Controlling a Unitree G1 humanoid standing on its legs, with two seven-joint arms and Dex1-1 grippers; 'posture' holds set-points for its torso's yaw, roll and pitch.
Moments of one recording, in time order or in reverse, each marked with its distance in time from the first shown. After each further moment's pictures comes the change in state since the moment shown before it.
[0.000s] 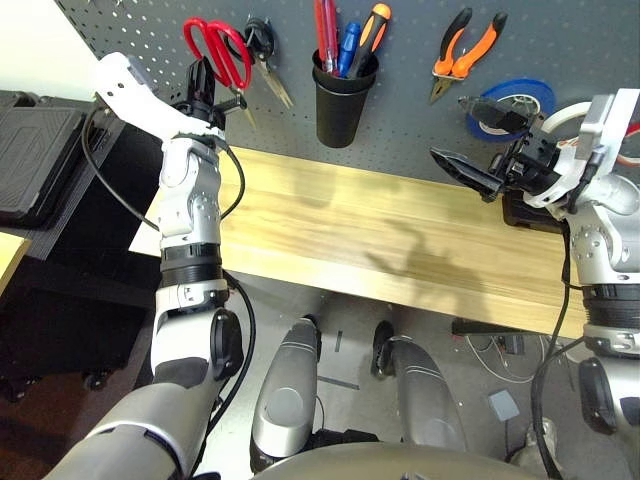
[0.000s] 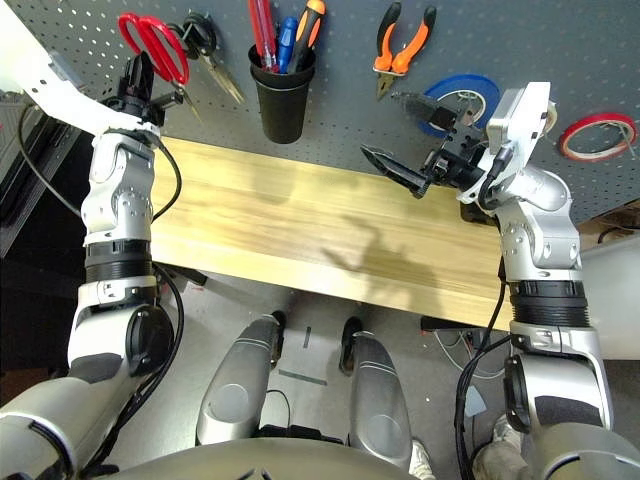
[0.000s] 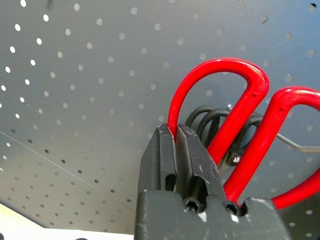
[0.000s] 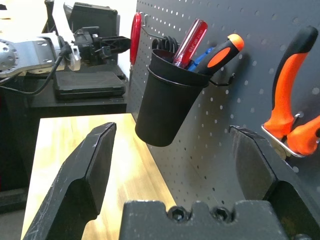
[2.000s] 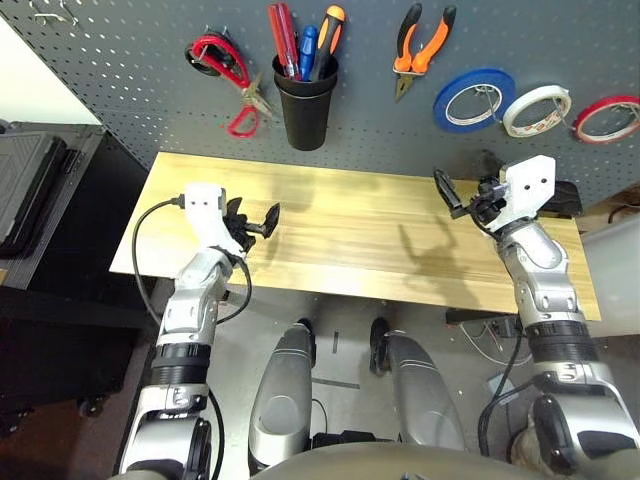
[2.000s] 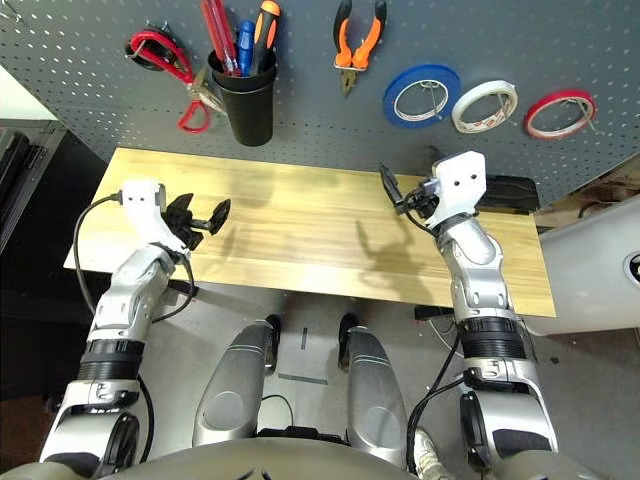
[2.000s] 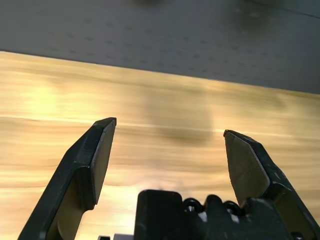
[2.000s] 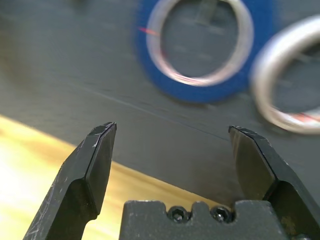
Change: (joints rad) left arm 0.517 0.107 -0.181 -0.048 0.185 0.021 -0.256; right arm 0.155 0.240 -0.035 0.243 -0.399 -0.204 -0.785
